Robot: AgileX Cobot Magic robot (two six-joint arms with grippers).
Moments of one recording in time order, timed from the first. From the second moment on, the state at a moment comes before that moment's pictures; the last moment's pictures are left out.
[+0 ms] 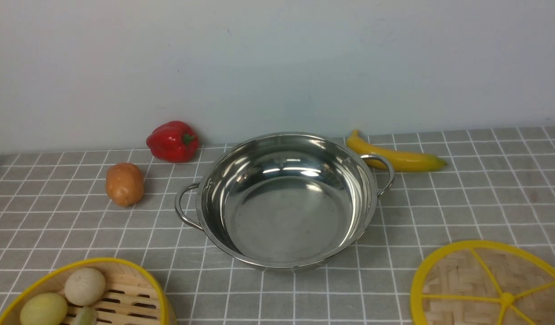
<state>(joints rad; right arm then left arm) 0.09 0.00 0.01 -0.05 0.34 0.10 0.01 0.00 0.01 0.14 0.35 -0.06</state>
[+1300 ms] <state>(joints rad) 0.09 0.00 0.01 -0.05 0.34 0.10 0.01 0.00 0.01 -0.09 0.00 -0.16</state>
